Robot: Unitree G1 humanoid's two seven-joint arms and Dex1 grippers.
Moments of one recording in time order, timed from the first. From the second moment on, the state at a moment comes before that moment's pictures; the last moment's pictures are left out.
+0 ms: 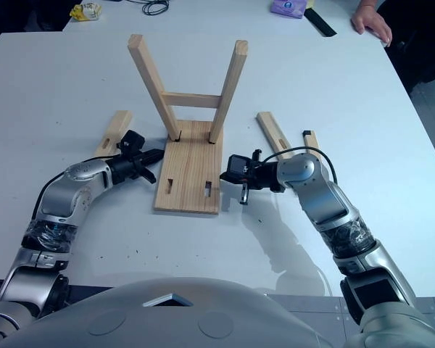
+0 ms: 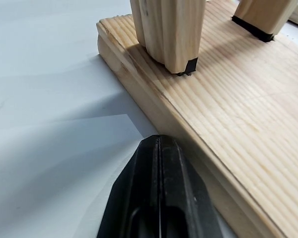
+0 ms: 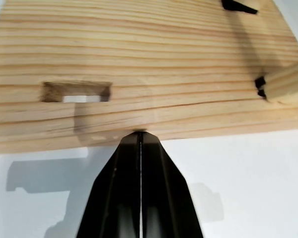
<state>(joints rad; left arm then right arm) -0.17 0.43 -0.14 0.01 -0.32 0.60 -0.60 -0.23 -0.61 0.36 -0.15 -0.03 0.38 1.03</state>
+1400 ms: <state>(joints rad) 0.10 0.14 0.18 -0.55 -0.22 0.62 0.03 -0.38 -0.31 -0.11 0.04 -0.04 0.48 0.14</state>
